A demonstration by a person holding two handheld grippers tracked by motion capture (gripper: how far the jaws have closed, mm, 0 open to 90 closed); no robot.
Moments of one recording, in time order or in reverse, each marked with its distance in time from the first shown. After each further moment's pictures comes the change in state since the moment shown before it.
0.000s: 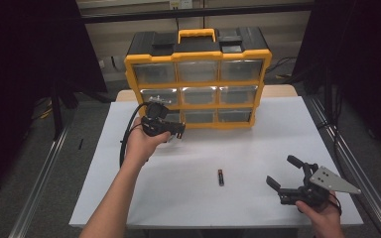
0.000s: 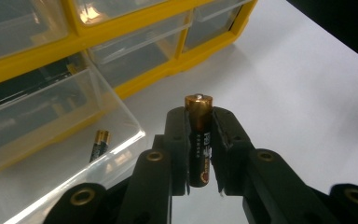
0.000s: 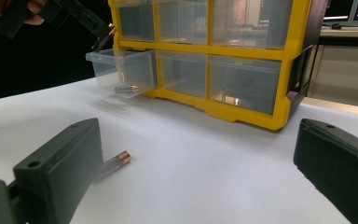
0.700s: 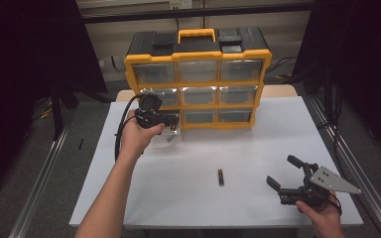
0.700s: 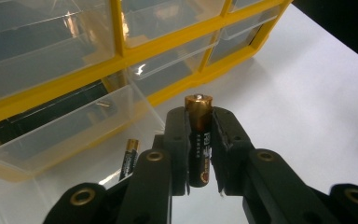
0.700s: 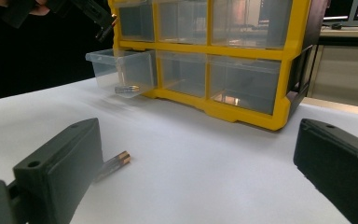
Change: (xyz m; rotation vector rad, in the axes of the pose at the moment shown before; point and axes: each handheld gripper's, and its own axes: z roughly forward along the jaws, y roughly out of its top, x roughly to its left) left arm 0.015 0.012 -0.009 -0.022 0.051 -0.037; right arm 0.000 0.000 0.000 0.001 -0.004 0.000
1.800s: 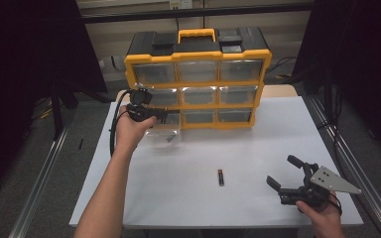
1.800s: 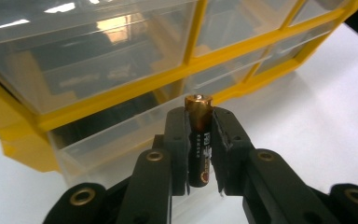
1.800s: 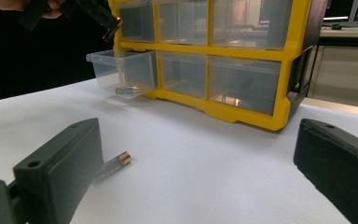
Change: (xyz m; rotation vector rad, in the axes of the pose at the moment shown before) left arm 0.032 0.003 0.001 -0.019 0.102 -0.048; right arm 0.000 0.000 0.000 0.000 0.001 0.004
